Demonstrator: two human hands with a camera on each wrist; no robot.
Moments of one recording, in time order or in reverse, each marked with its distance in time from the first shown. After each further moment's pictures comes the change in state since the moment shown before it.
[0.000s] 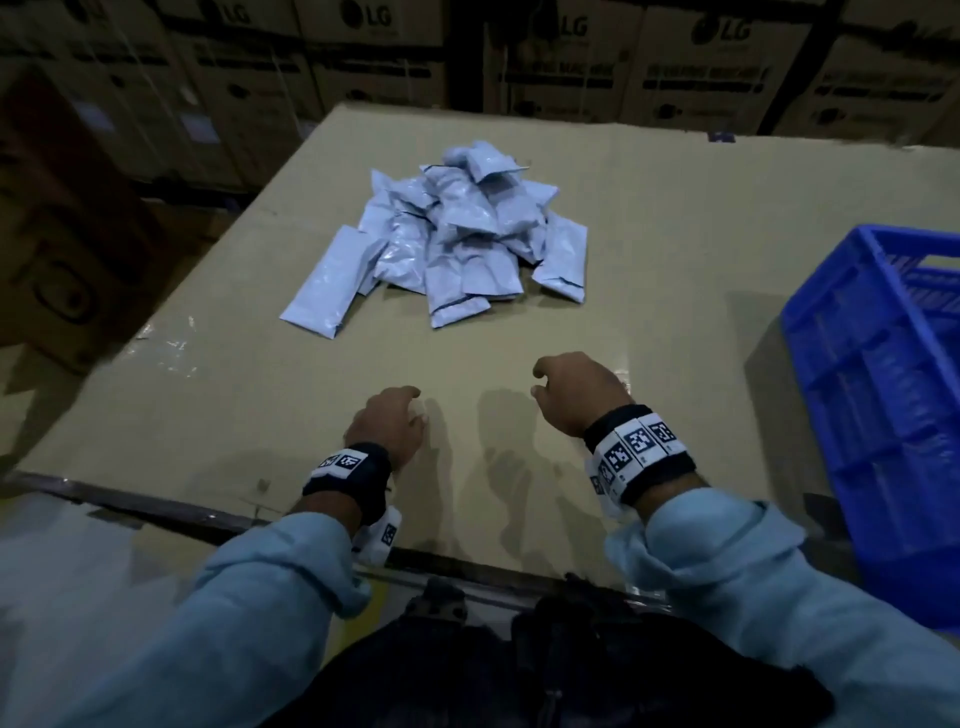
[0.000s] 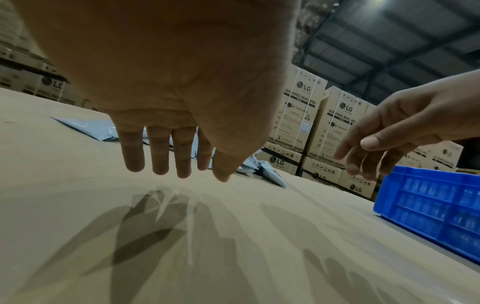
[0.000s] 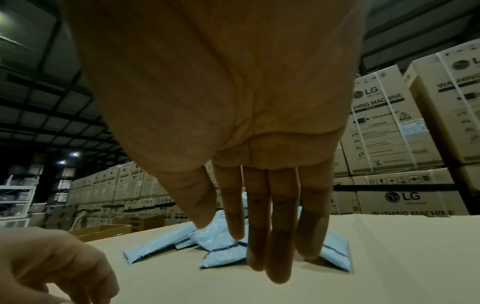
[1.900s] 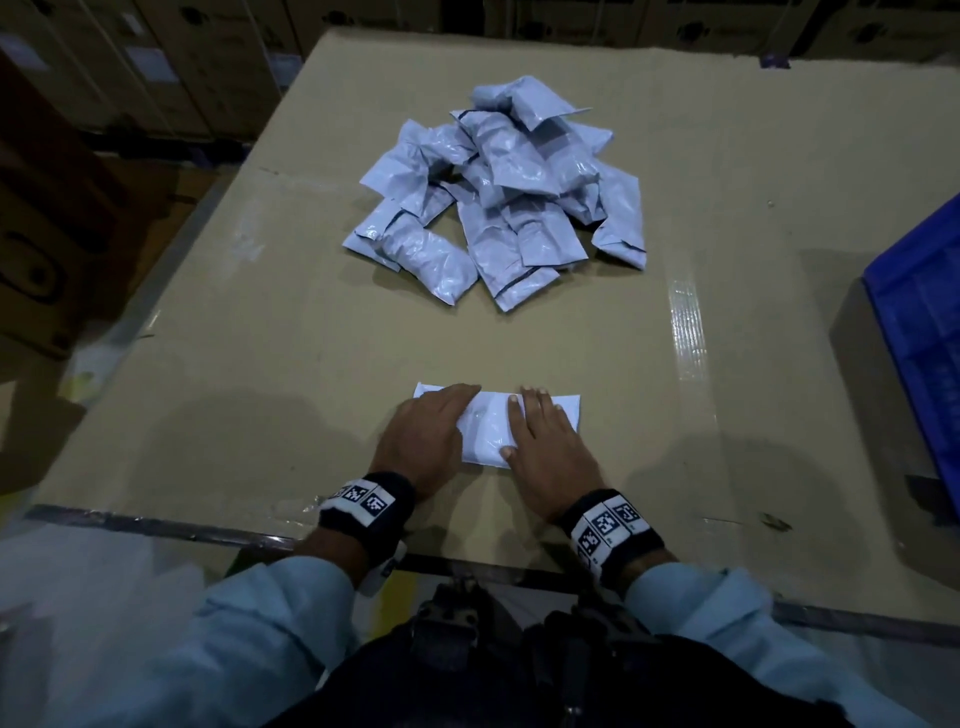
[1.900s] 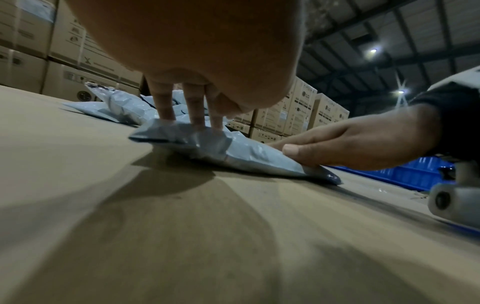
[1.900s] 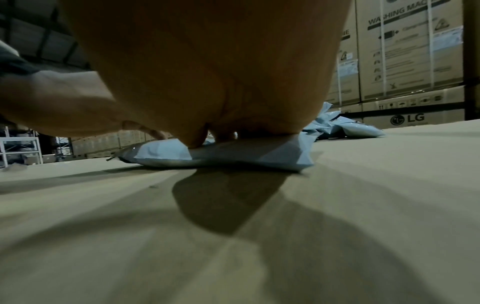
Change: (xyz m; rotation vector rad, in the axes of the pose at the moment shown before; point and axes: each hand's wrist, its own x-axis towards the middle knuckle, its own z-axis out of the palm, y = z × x) left_hand 0.010 -0.071 0.000 -0.094 0.197 0.601; right_hand 0.022 -0.084 0.180 -0.085 0.064 -0.201
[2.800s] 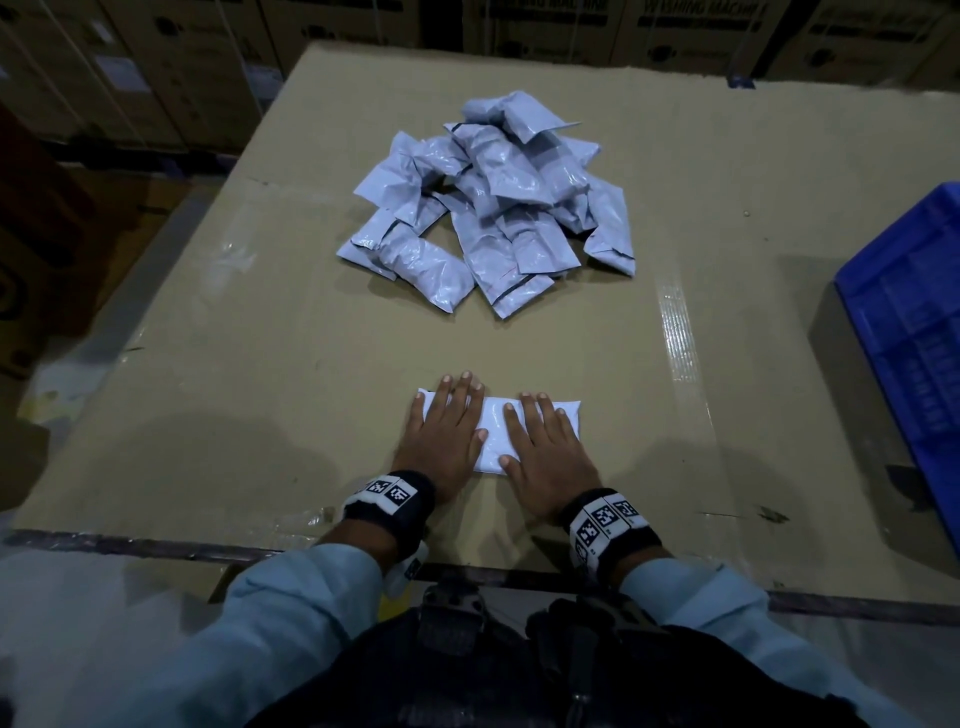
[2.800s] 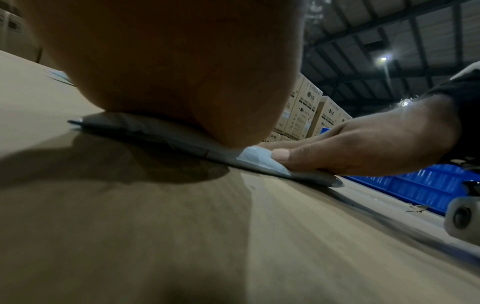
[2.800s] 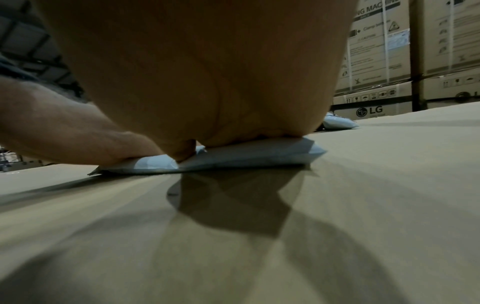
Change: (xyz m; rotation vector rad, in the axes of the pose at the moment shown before) left_hand 0.003 -0.019 0.037 0.353 -0.331 -0.078; right_hand -0.001 -0.003 0.014 -0.032 0.075 0.000
